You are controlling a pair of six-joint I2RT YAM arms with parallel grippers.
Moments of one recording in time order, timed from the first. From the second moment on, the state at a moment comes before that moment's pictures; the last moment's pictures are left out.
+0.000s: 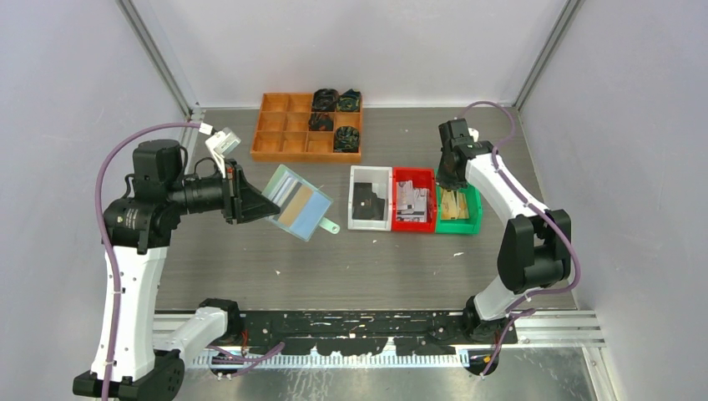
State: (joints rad) left arm -0.11 0.96 1.46 -1.09 0.97 -0.05; right arm 0.19 1.60 1.27 -0.75 0.25 0.44
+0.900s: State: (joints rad) left arm -0.11 0.96 1.46 -1.09 0.99 -0.06; right arm 0.09 1.59 1.15 -0.68 0.15 0.47
